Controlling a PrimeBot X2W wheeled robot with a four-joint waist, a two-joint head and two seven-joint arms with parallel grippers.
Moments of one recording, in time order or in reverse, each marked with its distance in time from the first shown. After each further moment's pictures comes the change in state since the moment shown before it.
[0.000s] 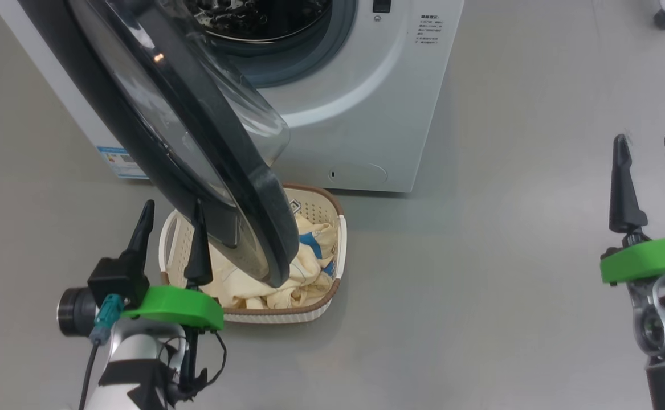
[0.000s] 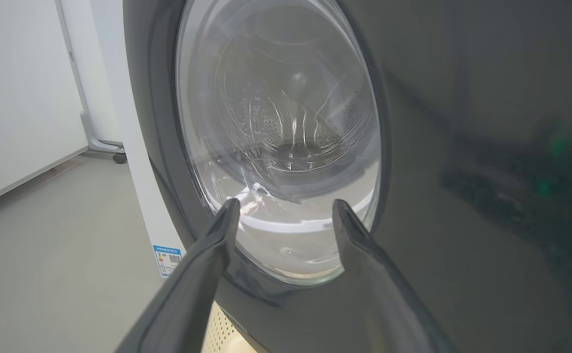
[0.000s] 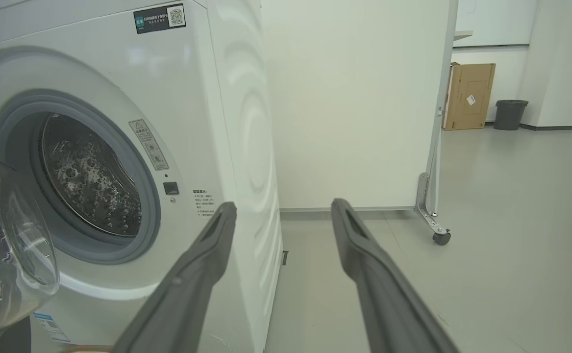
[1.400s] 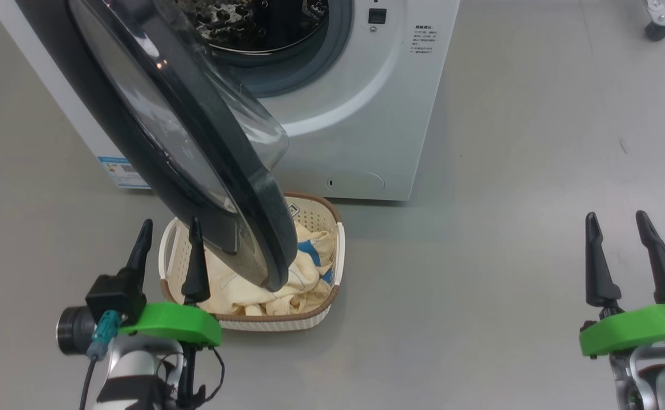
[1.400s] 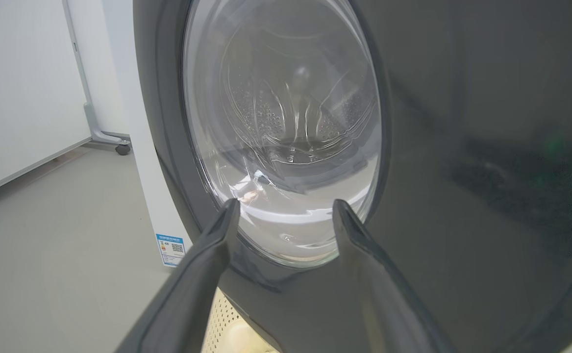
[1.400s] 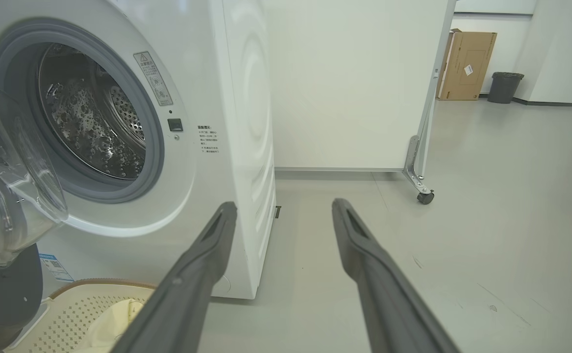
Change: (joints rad) left arm 0.056 0.000 0.013 -0.009 -0.010 0.002 0.000; right arm 0.262 0.119 -0.053 -0.160 -0.160 0.000 0.061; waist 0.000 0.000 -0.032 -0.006
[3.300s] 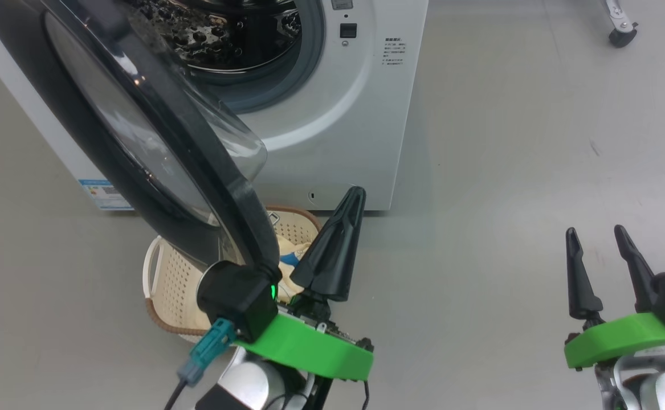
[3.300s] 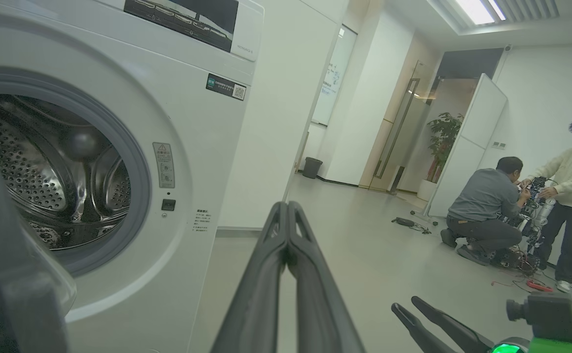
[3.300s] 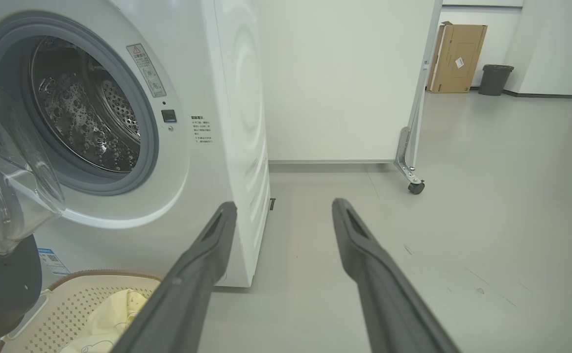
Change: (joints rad) left arm -0.057 0.013 -0.505 -0.562 -0.207 0.097 0.153; right arm 0.016 0.007 0.035 0.032 -0.007 0.000 0.001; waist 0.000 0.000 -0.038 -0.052
